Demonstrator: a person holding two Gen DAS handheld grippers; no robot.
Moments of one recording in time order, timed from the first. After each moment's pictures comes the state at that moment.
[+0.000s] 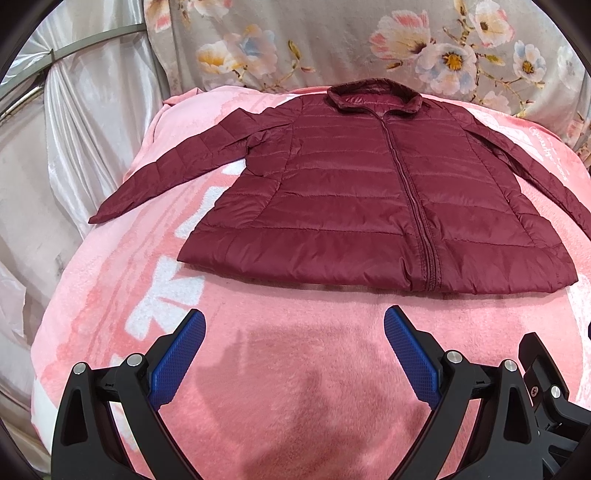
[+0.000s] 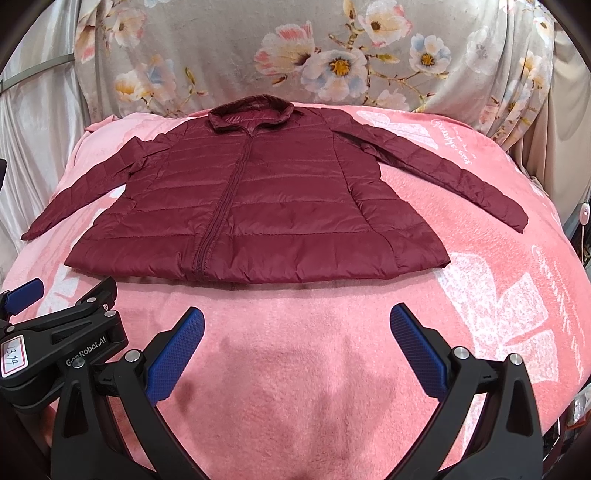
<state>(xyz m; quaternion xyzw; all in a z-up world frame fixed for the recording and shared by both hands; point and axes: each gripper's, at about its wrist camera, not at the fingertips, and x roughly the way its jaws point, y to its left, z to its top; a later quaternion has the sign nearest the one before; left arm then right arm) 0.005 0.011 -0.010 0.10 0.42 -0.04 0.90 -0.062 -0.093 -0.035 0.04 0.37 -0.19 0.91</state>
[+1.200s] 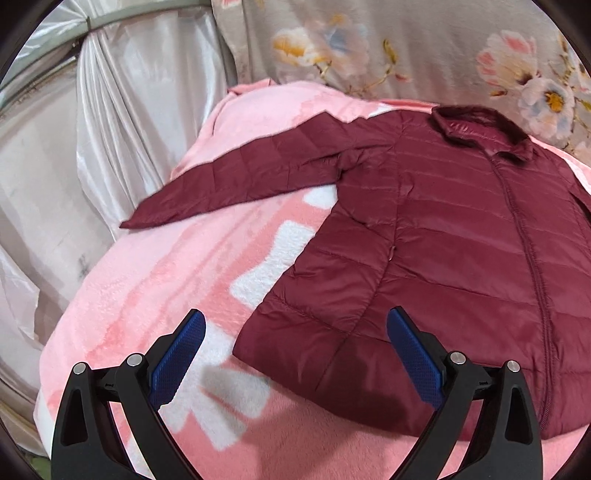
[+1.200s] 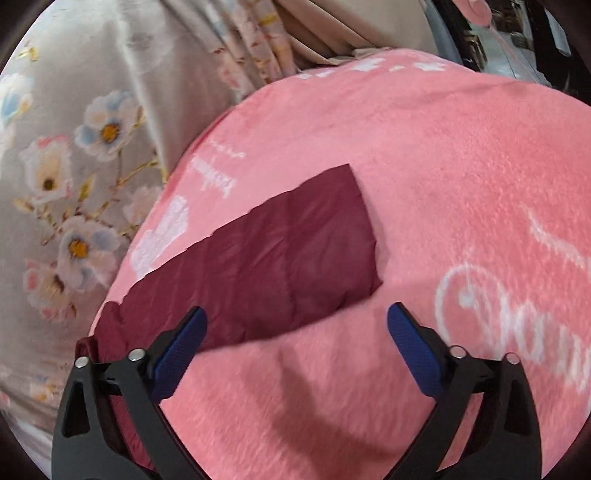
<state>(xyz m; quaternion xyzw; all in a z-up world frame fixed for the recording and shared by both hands) 0.131 0.073 -0.021 0.06 0.41 0.09 0.91 -0.076 -0.559 -0.071 0.44 0.19 -0.38 0.79</state>
